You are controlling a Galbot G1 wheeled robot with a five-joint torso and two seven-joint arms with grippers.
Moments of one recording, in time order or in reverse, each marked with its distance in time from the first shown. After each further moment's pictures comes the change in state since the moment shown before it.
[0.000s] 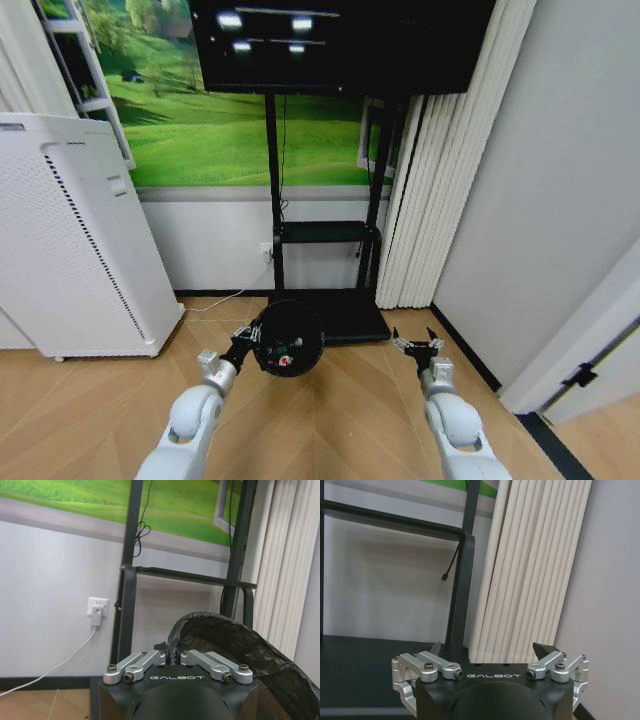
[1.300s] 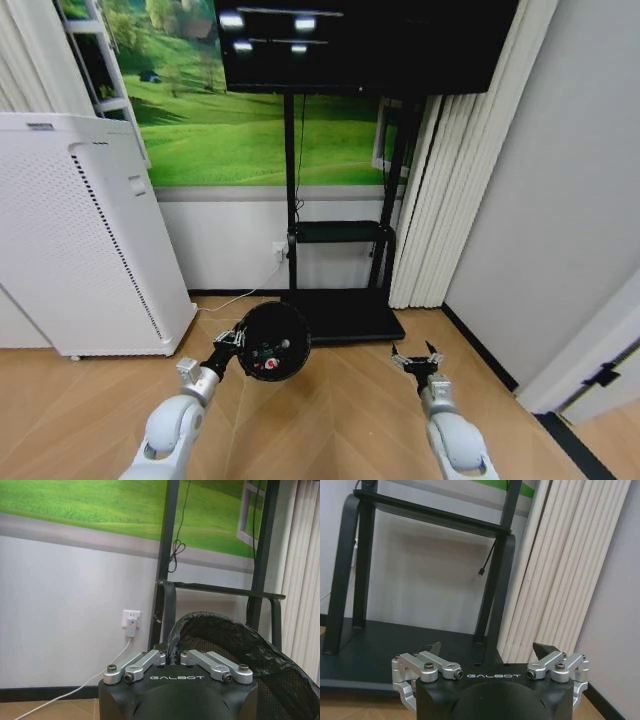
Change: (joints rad) left arm -0.002 0.036 -0.066 -0.012 -0.031 -0.001 0.028; right arm -0.089 0.021 -0.001 0.059 -0.060 -0.004 -0.032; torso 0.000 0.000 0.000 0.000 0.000
